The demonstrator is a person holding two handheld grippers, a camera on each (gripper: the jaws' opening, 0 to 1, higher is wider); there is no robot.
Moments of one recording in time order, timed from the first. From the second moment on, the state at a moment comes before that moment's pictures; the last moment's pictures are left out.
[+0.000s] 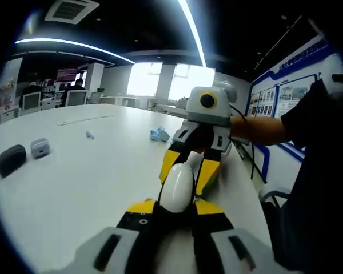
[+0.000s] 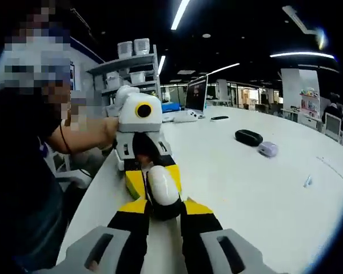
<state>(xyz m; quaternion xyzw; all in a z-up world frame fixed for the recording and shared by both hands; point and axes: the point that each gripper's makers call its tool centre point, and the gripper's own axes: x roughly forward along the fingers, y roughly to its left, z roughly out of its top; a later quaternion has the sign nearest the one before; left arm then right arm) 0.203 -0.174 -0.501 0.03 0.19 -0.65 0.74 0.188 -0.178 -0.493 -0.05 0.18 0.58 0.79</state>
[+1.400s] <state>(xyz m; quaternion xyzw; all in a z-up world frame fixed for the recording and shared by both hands) 0.392 -0.200 -0.443 -0.04 0.18 -0.53 0.83 0.372 -0.215 -0.441 0.29 0.31 0.45 0.79</state>
